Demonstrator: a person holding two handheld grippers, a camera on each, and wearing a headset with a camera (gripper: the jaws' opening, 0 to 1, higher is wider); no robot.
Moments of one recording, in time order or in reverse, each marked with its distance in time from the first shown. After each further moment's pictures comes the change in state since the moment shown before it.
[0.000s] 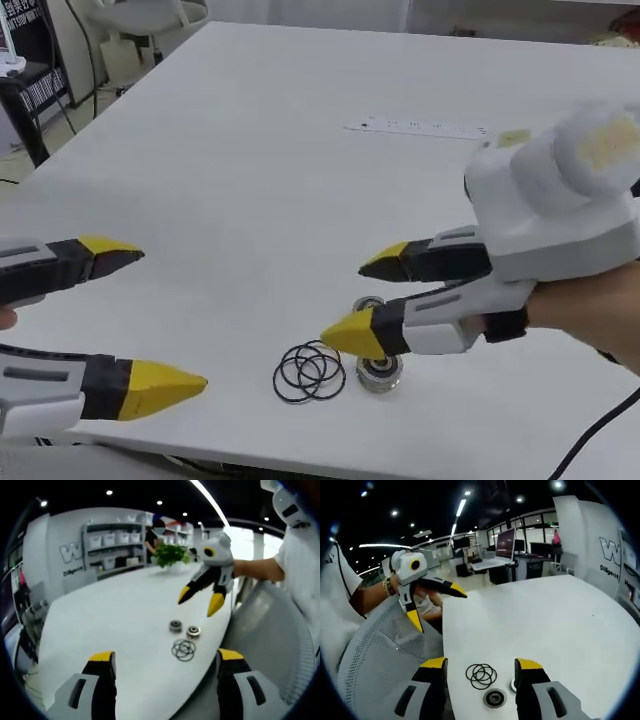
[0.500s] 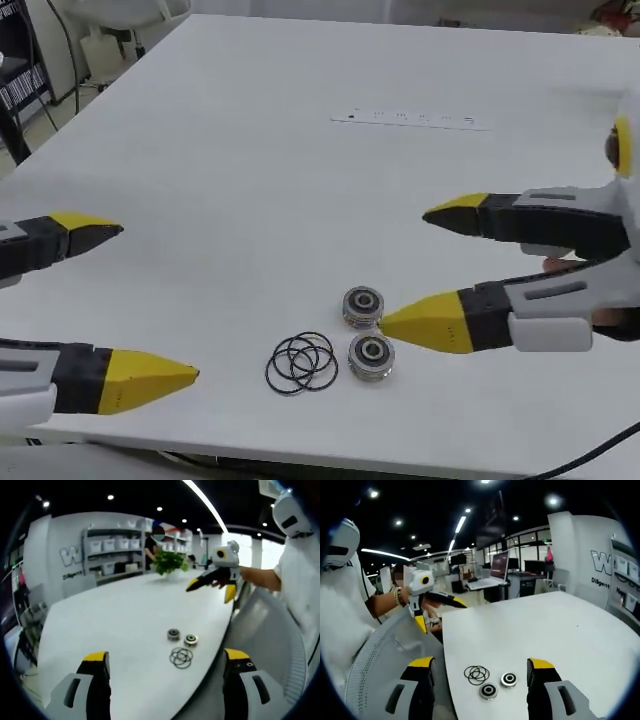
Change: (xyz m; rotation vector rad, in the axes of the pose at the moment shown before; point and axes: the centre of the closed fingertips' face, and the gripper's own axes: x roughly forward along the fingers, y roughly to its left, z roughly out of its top) left arm -0.006 -0.002 0.016 -0.010 -0.055 -0.018; right arm -0.063 -0.003 0.005 -0.013 -0.145 -0.077
